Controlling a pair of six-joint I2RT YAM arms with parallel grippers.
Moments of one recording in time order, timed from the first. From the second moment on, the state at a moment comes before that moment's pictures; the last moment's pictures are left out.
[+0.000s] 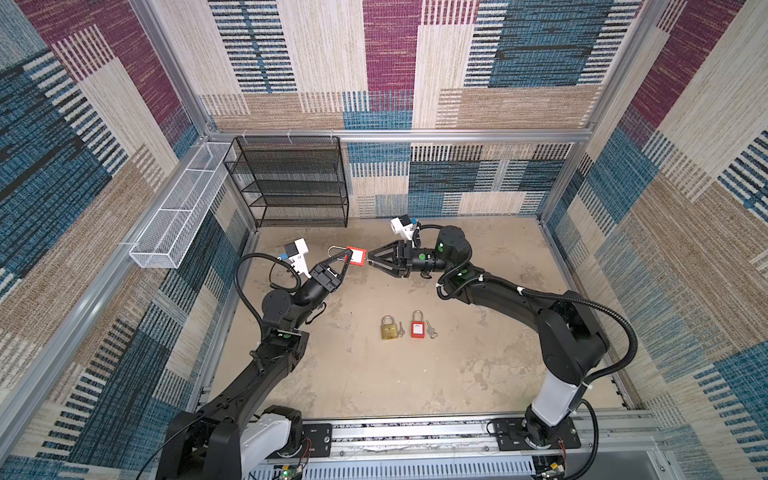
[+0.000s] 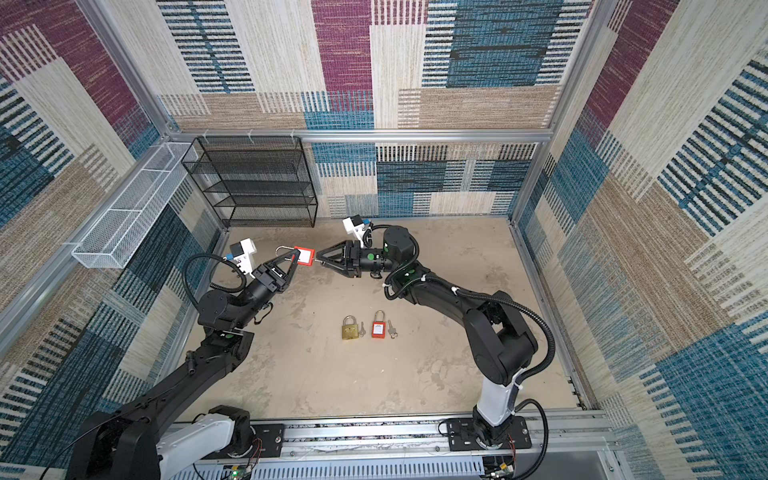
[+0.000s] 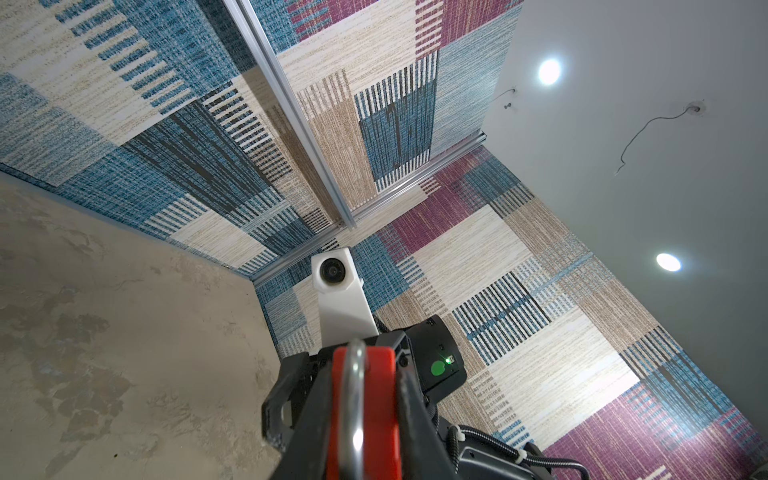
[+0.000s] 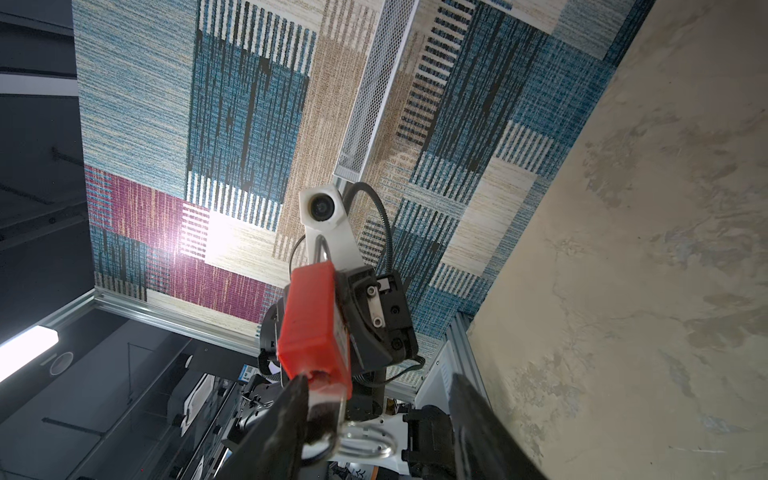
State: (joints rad) left arm -0.23 1.08 0.52 0.94 0.50 -1.25; right arm 0.62 1.78 1.25 0.63 -0.94 1.27
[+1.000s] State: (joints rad) left arm -0.23 1.09 0.52 0.93 0.50 -1.25; right arm 0.63 1.76 1.25 0.62 -0.98 1.23
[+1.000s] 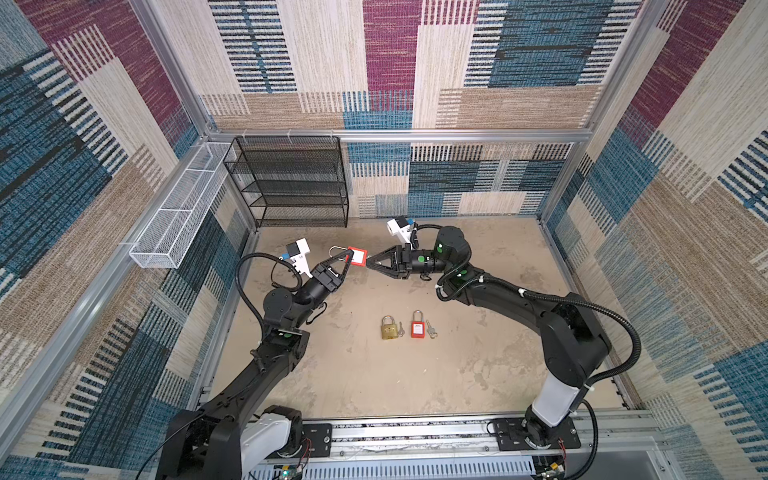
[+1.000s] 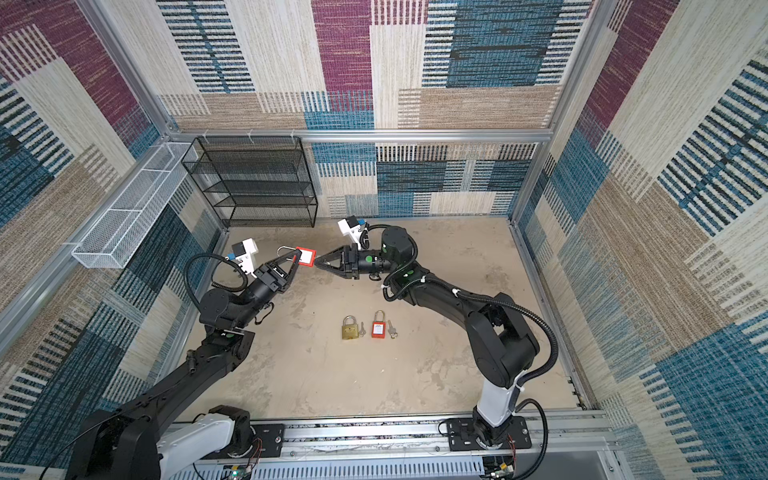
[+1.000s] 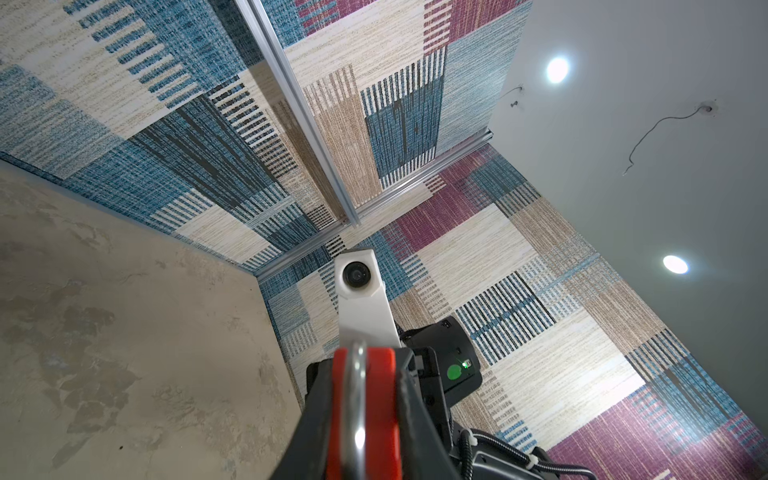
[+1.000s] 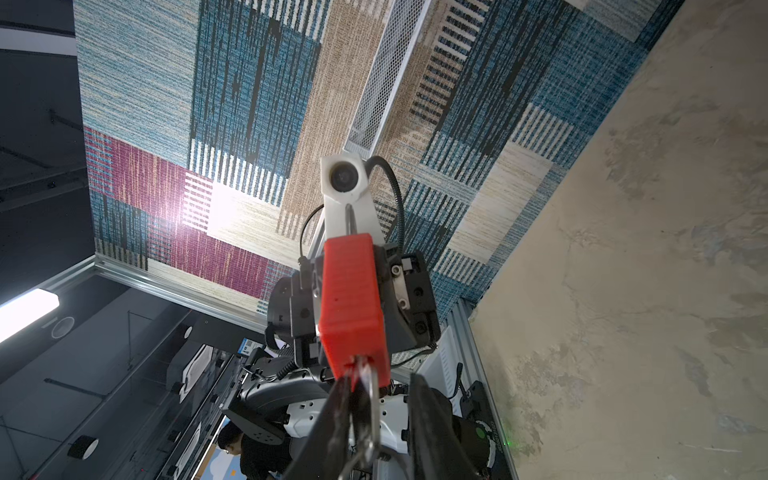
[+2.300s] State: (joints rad) left arm -0.22 1.01 0.46 0.81 0.48 -1.30; right arm 0.66 1.67 1.25 0.33 -0.88 0.89
